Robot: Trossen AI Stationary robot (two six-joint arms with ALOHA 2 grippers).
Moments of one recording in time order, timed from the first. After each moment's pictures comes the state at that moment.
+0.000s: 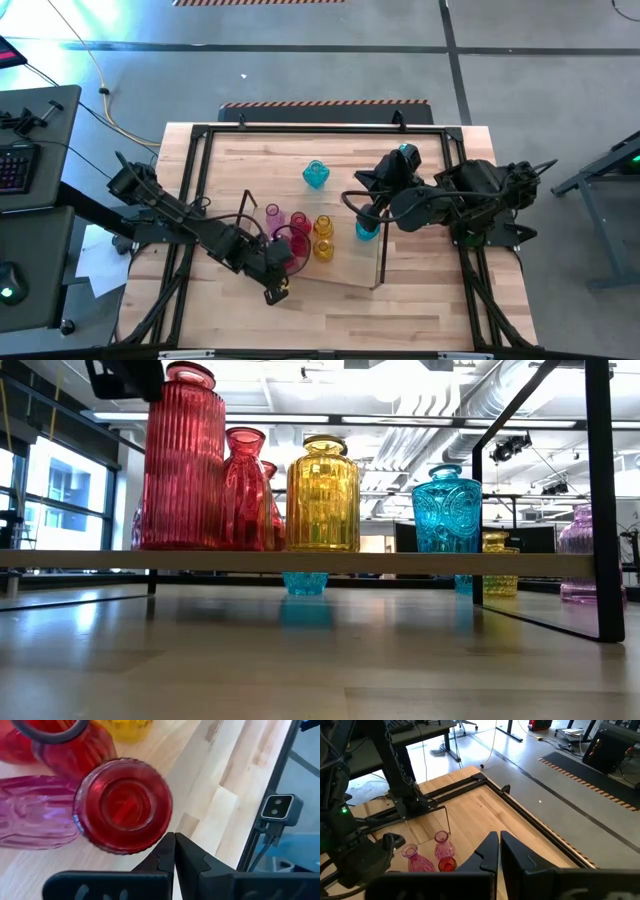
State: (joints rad) left arm -0.53 1.59 1.29 -0.81 -0.16 -0.96; right arm 0.41 1.73 2.30 -1.32 0.87 0.61
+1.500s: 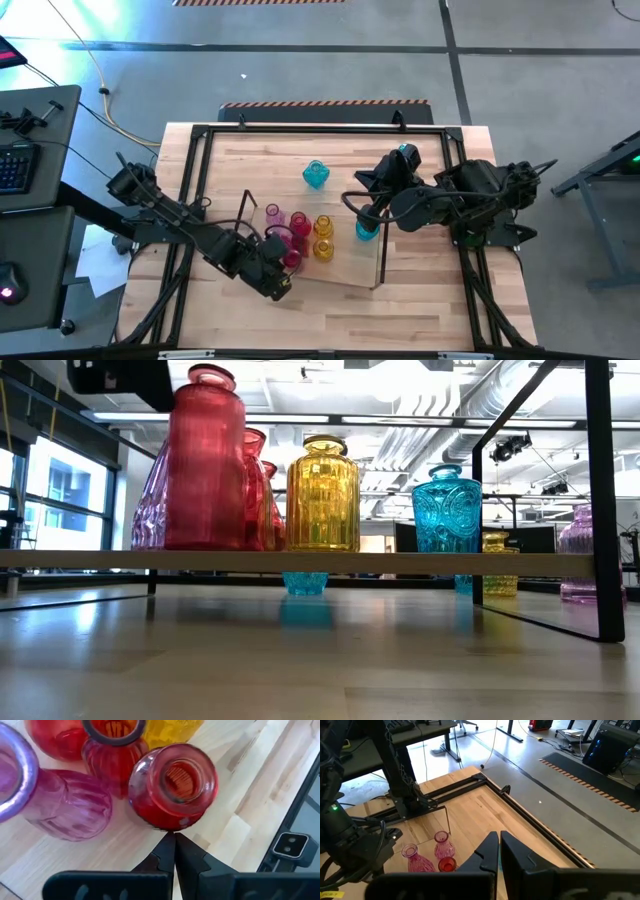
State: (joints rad) left arm -0.57 1.59 1.29 -0.85 -0.33 -1.17; right arm 0.41 1.73 2.30 -1.32 0.86 0.60
